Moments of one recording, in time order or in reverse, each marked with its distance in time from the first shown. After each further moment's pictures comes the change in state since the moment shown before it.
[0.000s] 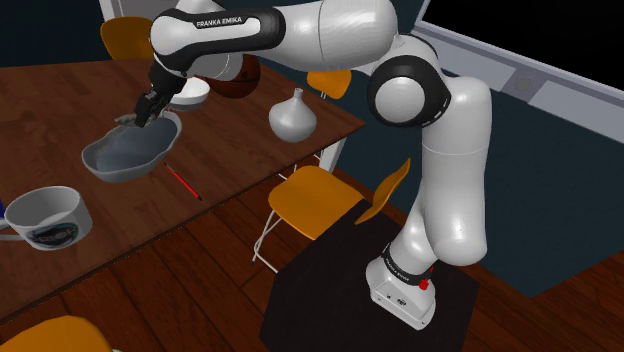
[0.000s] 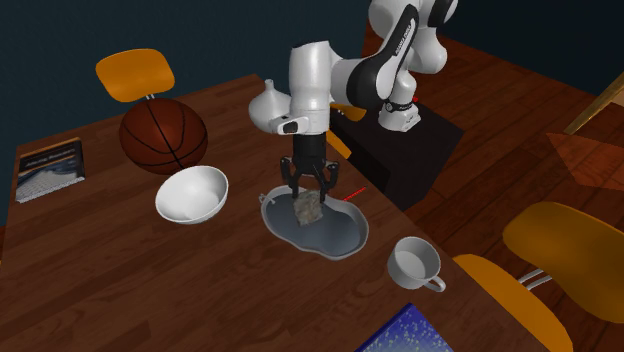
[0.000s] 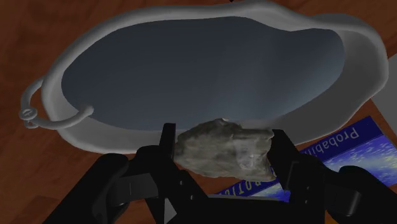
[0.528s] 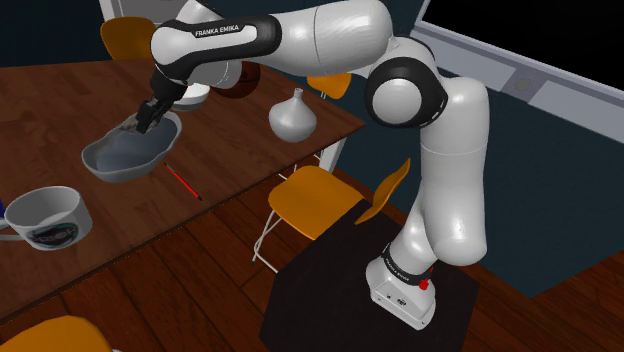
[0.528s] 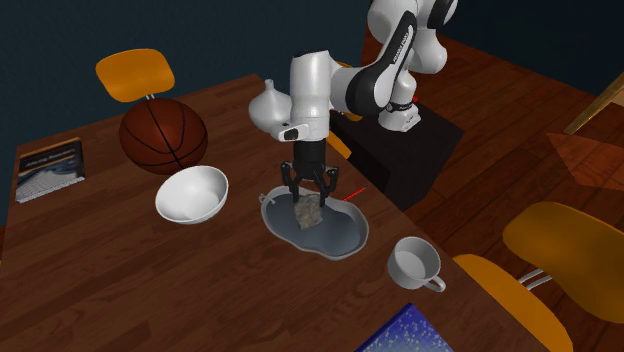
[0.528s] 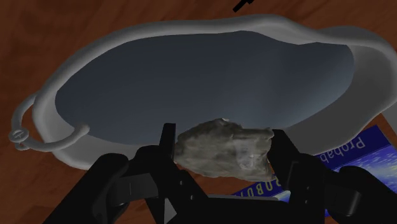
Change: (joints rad) arm -0.002 0.015 0.007 -0.022 0.014 0.035 -0.019
